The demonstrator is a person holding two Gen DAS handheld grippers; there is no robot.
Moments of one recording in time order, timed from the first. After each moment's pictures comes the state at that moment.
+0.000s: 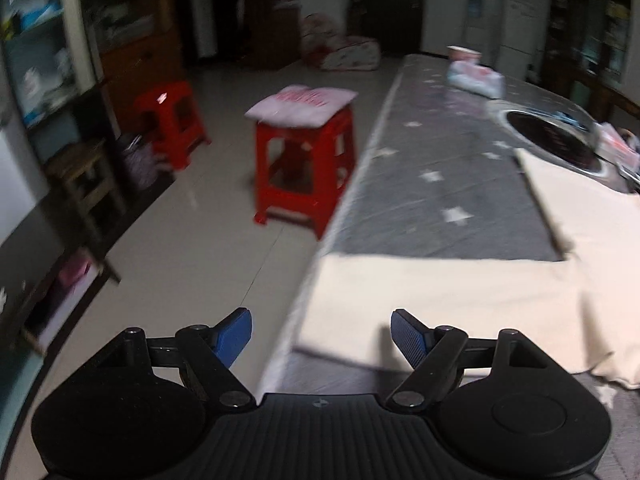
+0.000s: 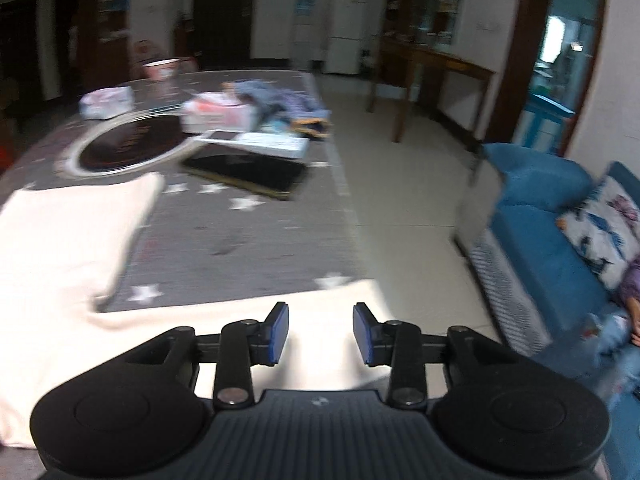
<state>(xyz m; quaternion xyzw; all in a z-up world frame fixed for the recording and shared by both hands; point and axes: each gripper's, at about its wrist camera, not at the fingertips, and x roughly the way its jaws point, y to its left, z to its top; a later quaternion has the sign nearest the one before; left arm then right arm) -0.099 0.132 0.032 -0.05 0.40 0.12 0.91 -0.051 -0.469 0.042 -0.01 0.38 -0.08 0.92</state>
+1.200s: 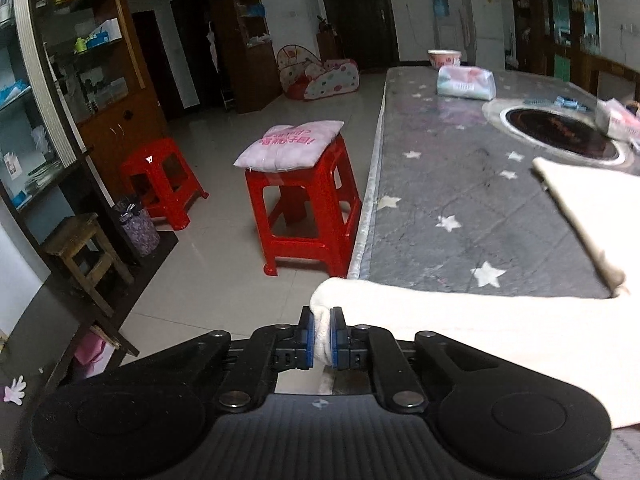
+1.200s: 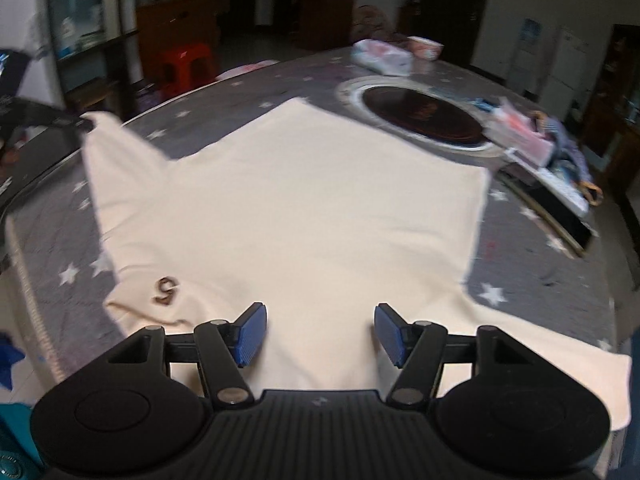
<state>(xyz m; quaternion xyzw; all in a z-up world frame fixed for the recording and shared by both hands) -0.017 0.121 0.029 0.06 0.36 0.10 0.92 -0.077 -0.274 0.031 -0.14 0.40 0.21 0.88</state>
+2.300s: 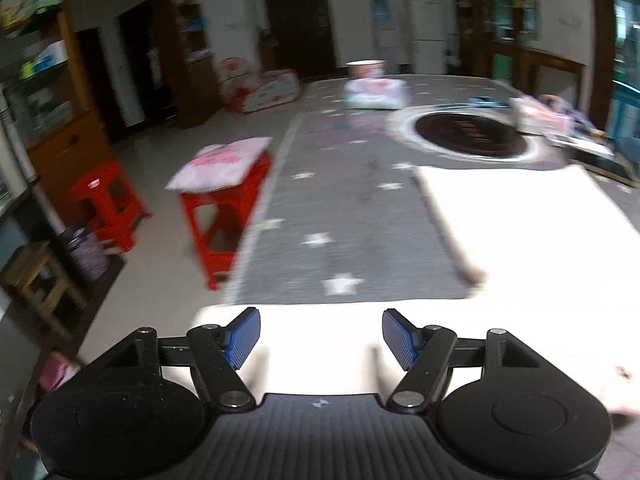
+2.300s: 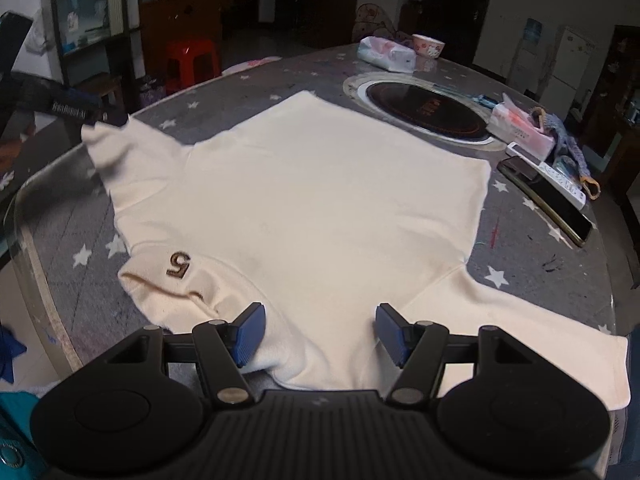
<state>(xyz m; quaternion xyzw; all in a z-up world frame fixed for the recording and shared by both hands) -0.049 0.027 0.060 0.07 0.35 -0.01 0.93 -0.094 -0.277 0.034 -0.14 0.40 0.20 0.88</state>
